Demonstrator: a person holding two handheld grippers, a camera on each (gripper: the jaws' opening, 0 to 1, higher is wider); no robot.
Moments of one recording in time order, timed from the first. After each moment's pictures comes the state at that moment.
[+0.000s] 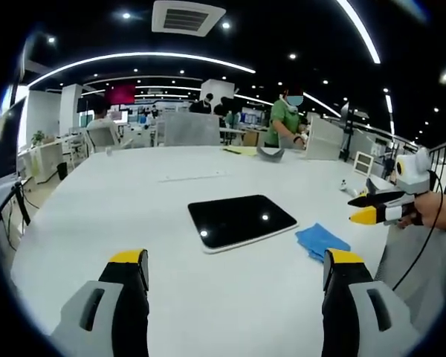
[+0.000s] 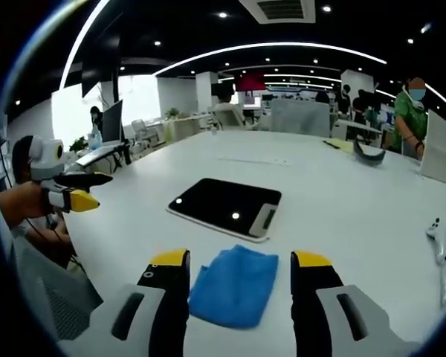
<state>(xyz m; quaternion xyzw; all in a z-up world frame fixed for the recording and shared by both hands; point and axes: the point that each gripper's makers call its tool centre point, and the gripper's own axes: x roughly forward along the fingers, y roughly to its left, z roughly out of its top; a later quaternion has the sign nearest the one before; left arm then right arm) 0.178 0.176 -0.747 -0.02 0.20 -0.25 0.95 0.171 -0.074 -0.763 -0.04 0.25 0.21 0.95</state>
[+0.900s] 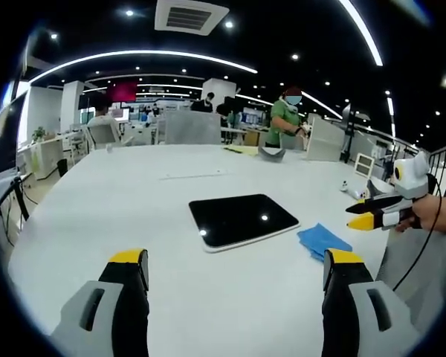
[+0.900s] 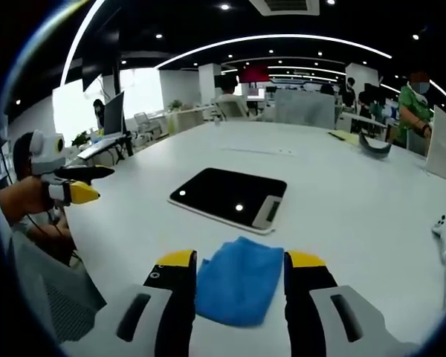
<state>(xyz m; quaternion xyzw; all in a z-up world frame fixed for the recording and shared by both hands) 0.182 0.178 -0.752 -0.03 0.20 -0.25 0.95 0.174 -0.070 -0.777 -0.04 0.27 0.22 0.94</state>
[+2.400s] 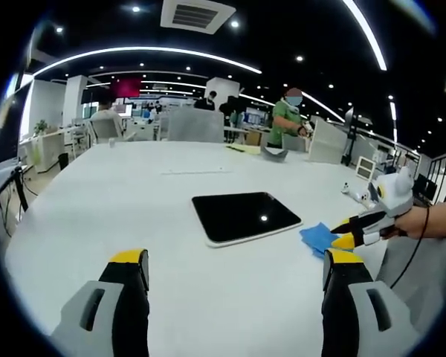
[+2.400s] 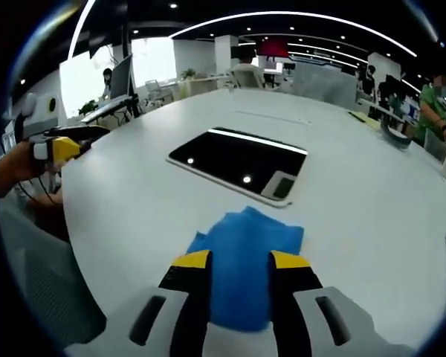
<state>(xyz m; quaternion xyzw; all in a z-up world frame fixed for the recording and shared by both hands) 0.182 0.186 -0.760 -0.04 0.20 -0.24 0.95 0.182 -0.055 -0.838 -0.10 0.34 0.26 0.90</state>
